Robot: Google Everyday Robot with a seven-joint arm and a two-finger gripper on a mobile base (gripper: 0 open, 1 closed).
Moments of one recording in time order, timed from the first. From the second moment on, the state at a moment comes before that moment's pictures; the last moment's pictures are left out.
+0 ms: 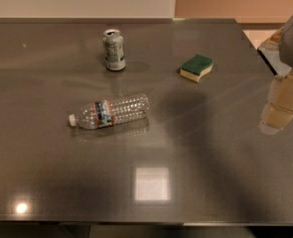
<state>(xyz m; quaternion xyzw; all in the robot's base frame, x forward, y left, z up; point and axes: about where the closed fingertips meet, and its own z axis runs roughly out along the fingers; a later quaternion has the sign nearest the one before) 0.438 -0.217 0.976 -0.60 0.78 -0.03 0.16</state>
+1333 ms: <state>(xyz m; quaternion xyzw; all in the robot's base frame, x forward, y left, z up) 0.473 -0.166 0.976 -0.64 0.75 -0.04 0.16</state>
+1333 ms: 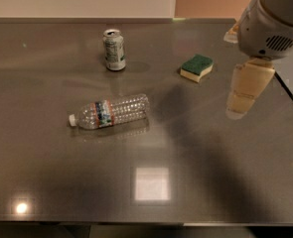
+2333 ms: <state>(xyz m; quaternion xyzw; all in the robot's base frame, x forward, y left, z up) 0.521 -0.064 0.944 -0.72 0.68 -0.01 0.16</state>
